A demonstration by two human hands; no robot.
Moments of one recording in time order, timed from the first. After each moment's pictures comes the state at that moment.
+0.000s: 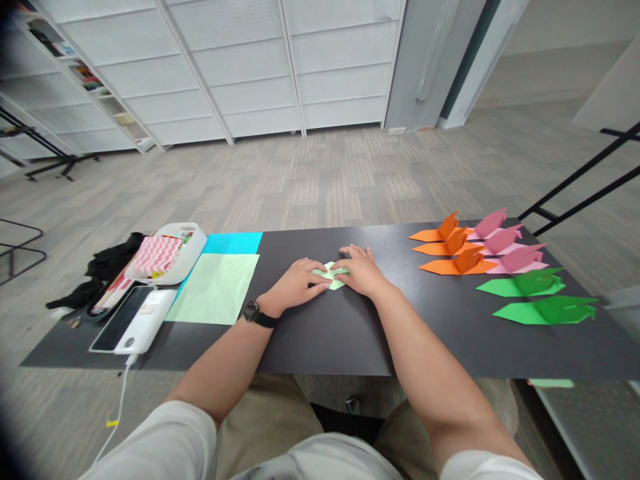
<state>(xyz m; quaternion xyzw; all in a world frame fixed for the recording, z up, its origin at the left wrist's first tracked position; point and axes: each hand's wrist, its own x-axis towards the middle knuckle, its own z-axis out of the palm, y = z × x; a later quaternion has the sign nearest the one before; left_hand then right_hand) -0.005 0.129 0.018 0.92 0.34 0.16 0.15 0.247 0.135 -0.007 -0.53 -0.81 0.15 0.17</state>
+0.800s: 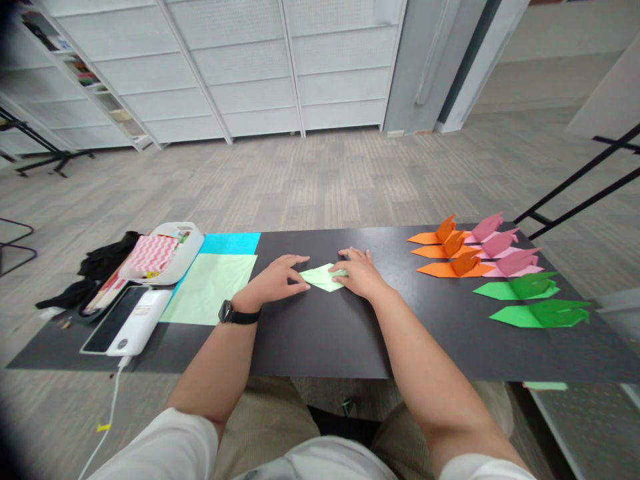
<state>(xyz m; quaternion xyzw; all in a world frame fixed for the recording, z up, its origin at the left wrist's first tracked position) -0.049 0.146 0.029 0.89 0.38 0.13 0.20 0.246 0.134 -0.003 -0.56 -0.80 0.18 0.14</state>
